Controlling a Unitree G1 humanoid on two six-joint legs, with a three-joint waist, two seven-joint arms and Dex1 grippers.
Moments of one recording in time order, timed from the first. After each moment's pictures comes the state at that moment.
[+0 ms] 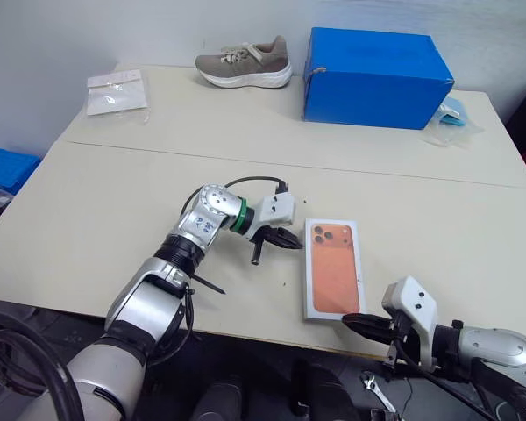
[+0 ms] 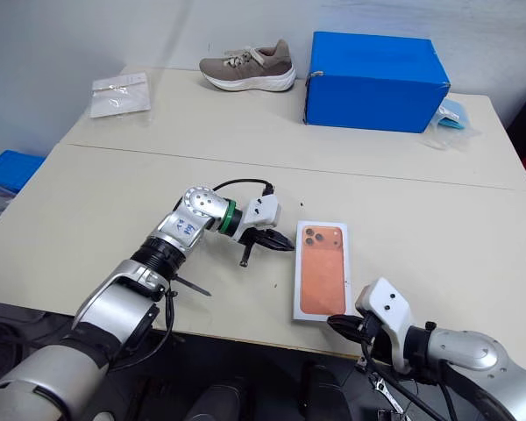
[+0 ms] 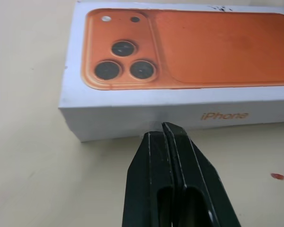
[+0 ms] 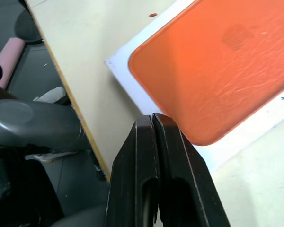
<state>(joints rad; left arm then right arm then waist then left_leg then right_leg) -1.02 0.25 -0.37 0.79 0.00 -0.02 -1.23 0.32 -0.86 -0.15 -0.76 0.67 0.73 0.65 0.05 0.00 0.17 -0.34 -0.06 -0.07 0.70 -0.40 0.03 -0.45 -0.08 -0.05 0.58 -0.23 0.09</state>
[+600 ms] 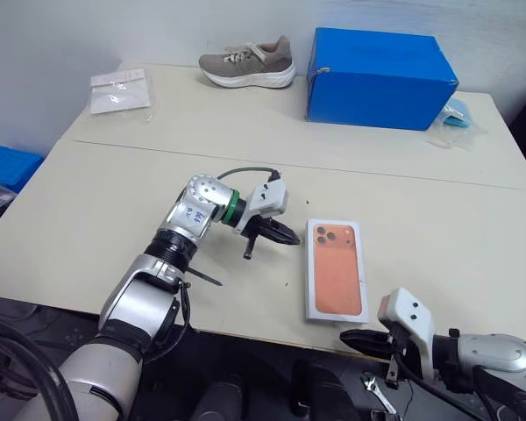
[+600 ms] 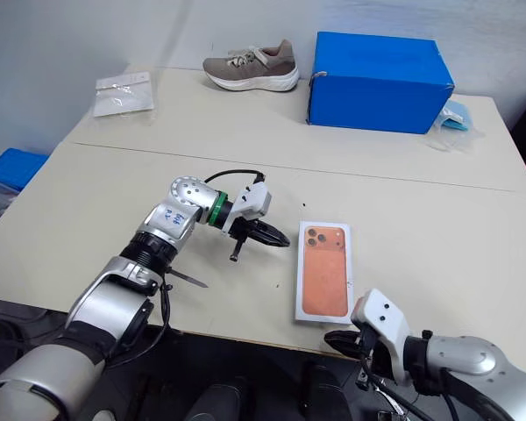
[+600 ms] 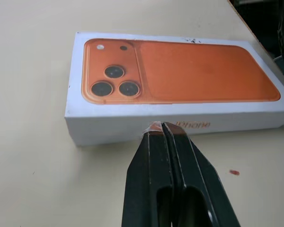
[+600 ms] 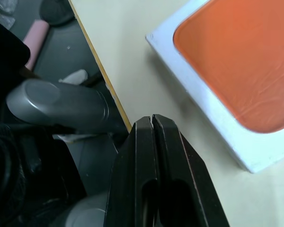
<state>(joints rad) -1.02 0.26 -0.30 0.68 -0.05 0.09 -1.36 0.33 -0.91 -0.10 -0.78 0.64 0.78 0.70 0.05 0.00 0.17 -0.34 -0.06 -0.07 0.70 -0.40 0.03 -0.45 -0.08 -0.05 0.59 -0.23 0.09</state>
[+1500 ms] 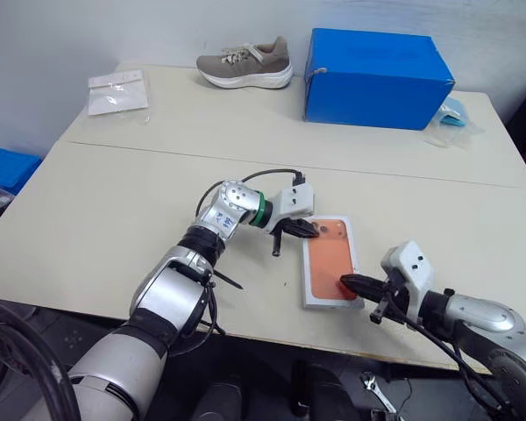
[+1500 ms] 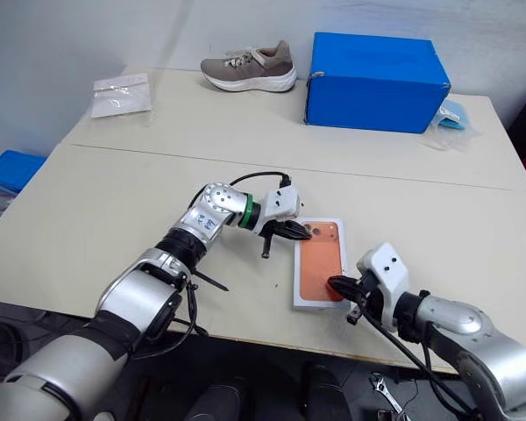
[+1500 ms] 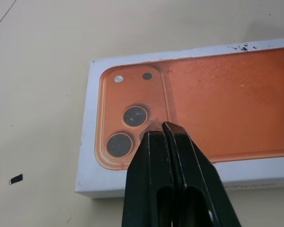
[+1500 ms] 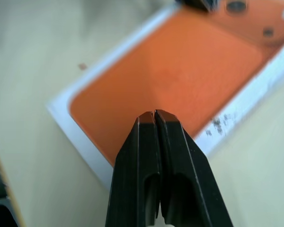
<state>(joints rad) -1.13 0.11 -0.32 1.03 0.10 -0.15 -1.09 0.06 -0.75 -0.09 -0.61 0.61 0.80 0.56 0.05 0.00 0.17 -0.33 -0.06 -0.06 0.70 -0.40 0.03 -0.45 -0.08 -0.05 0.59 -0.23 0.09</state>
